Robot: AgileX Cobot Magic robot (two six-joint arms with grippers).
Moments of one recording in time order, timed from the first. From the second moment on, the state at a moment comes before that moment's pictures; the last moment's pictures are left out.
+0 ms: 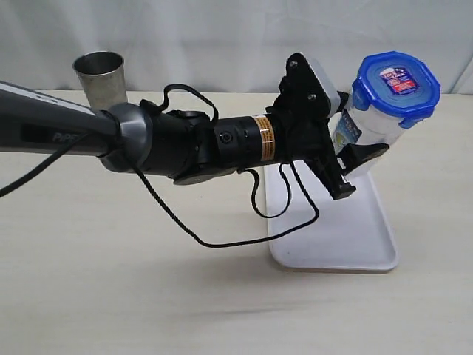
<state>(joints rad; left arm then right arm) -0.77 2.13 -1.33 0.72 -0.70 -0.28 0.26 0.00 -0.50 0.66 0.49 -0.56</state>
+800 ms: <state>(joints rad) -0.73 2.38 -1.33 0.57 -0.85 -0.35 0.26 0.00 -0.50 0.66 0.50 -0.56</state>
